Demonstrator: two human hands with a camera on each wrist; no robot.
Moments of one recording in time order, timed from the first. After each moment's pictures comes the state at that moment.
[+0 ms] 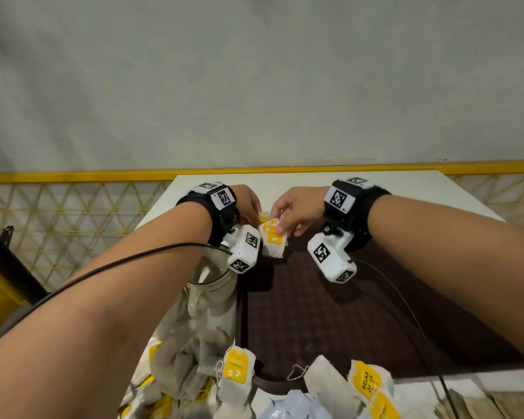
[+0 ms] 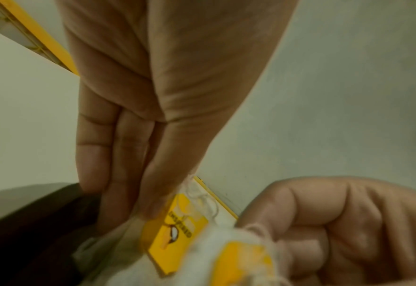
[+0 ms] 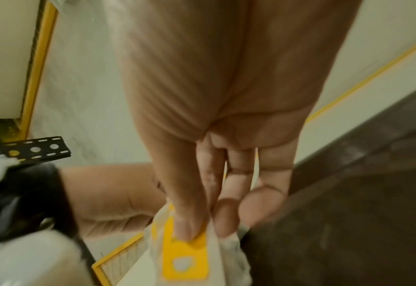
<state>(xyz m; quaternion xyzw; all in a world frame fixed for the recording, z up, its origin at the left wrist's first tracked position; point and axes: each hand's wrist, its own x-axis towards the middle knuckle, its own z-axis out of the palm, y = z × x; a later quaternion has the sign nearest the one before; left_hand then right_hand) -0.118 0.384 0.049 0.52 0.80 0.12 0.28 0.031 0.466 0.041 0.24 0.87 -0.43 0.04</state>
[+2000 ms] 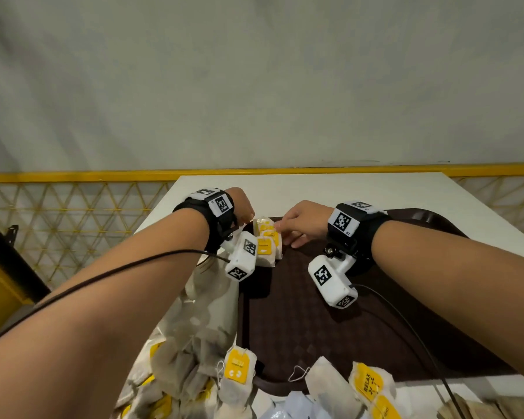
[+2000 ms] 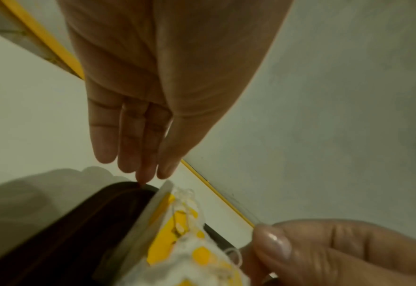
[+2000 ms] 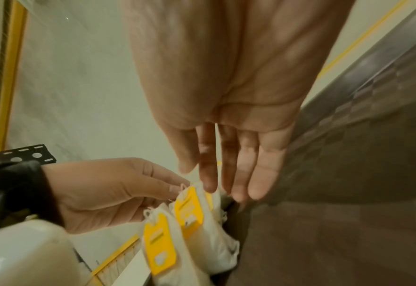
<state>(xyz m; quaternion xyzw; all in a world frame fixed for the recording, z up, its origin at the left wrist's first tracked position) -0.117 0.376 0.040 0.43 0.85 0.18 0.25 0.035 0.455 0.007 0.33 0.80 -0.51 -0.06</state>
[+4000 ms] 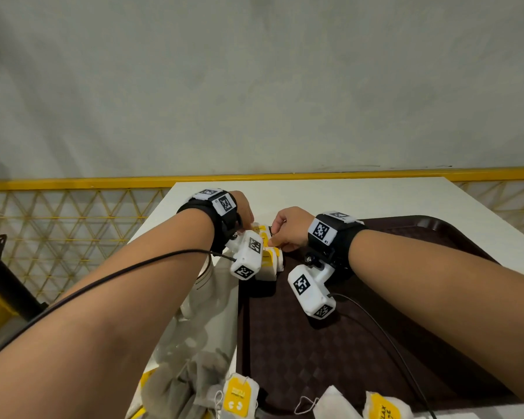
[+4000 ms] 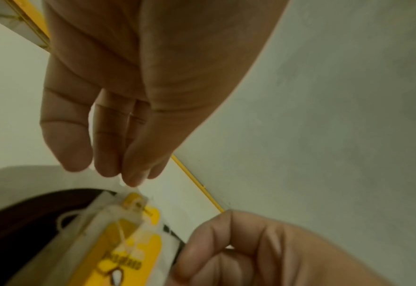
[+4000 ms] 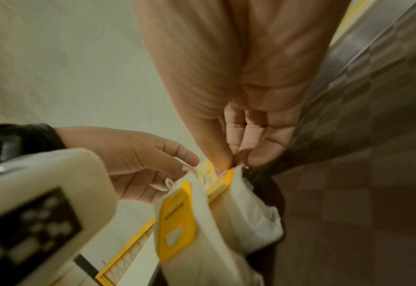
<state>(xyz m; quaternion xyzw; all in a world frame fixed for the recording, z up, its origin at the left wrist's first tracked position) -0.151 0.416 0.031 0.49 0.84 0.04 0.21 0.008 0.453 0.006 0.36 0.81 -0.45 -0.09</state>
